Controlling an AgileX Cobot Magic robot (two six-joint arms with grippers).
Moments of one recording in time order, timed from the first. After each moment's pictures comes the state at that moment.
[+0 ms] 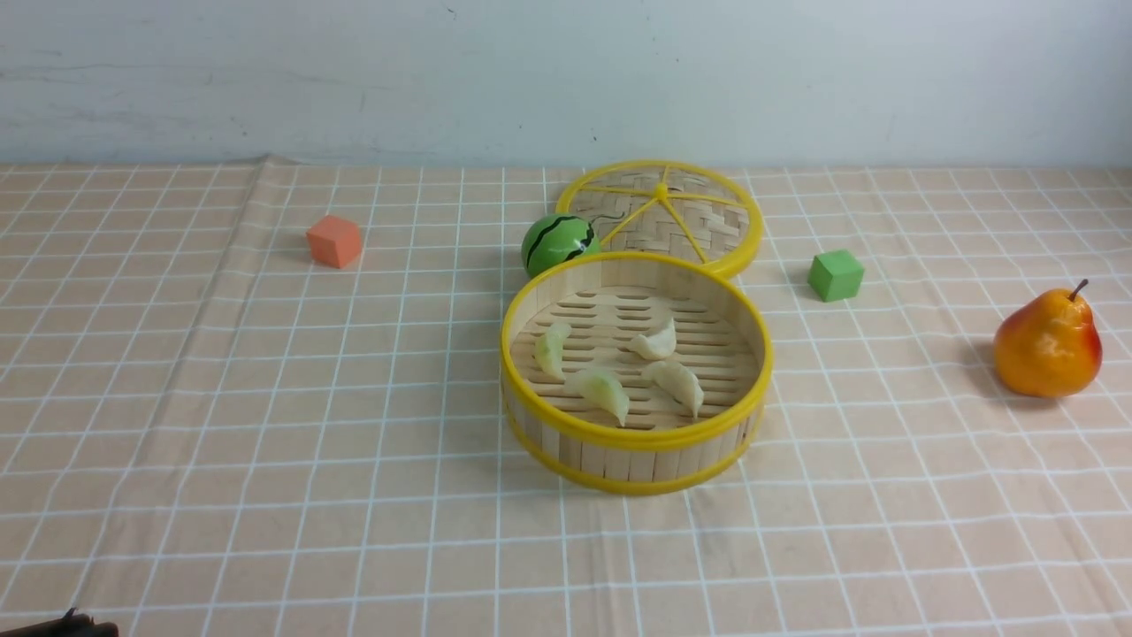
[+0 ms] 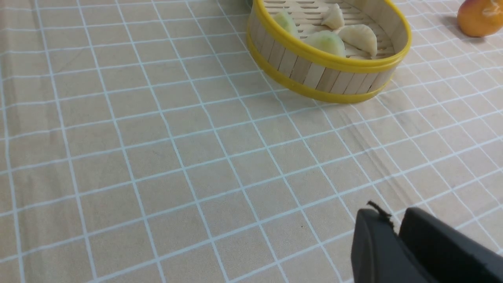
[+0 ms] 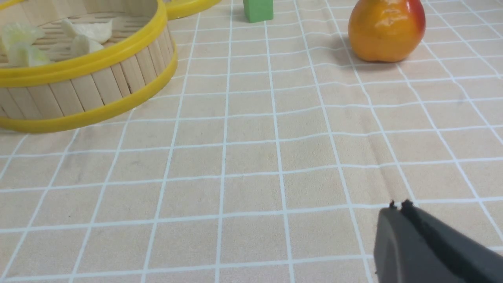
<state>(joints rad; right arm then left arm) 0.04 -0.01 0.01 0.00 0.39 0.13 -0.47 0.30 -0.43 -0.05 0.65 -0.21</state>
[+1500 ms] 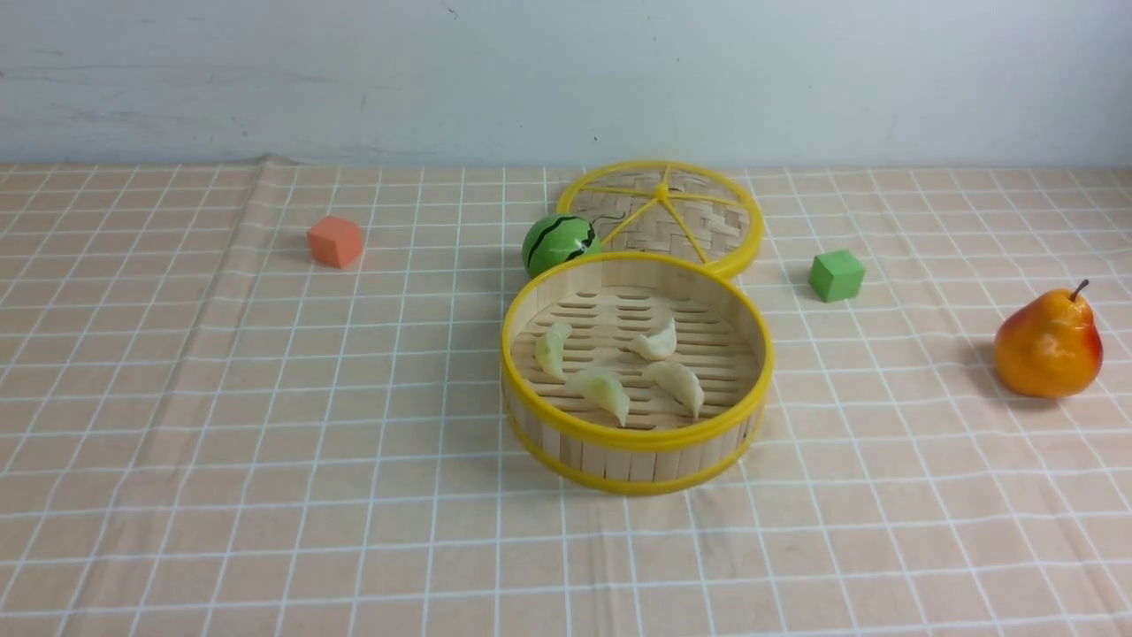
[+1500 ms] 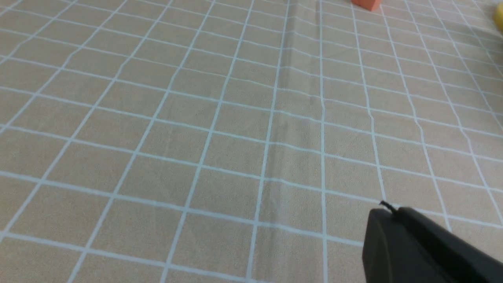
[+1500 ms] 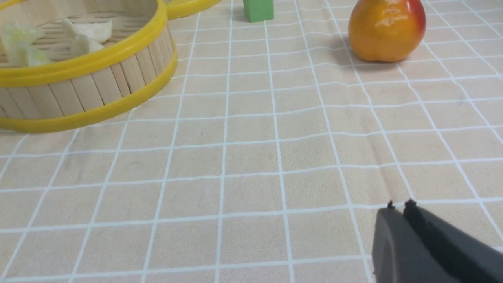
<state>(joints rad) 0.04 -0.01 0.01 0.00 0.39 0.13 0.07 -0.01 0.03 0.05 0.38 -0.26</state>
